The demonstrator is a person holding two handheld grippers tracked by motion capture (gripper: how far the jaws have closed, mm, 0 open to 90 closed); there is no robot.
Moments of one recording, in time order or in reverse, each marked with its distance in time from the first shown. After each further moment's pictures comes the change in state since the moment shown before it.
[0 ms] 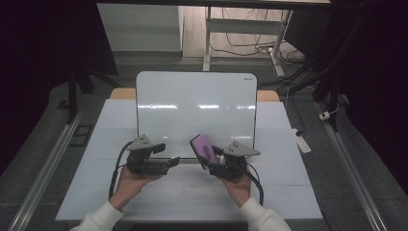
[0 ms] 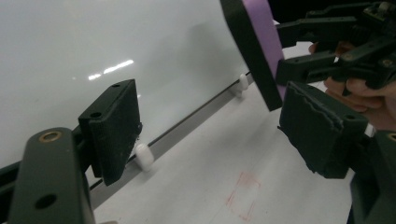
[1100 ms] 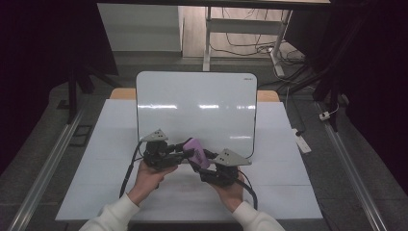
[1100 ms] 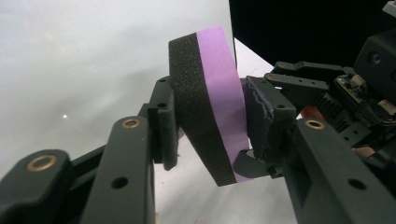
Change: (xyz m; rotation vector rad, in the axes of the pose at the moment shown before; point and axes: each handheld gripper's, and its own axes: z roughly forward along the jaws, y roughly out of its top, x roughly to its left) left arm -0.011 0.019 0.031 -0.032 -0.131 -0.093; right arm 0.027 -0.008 0.009 -0.065 0.005 -0.092
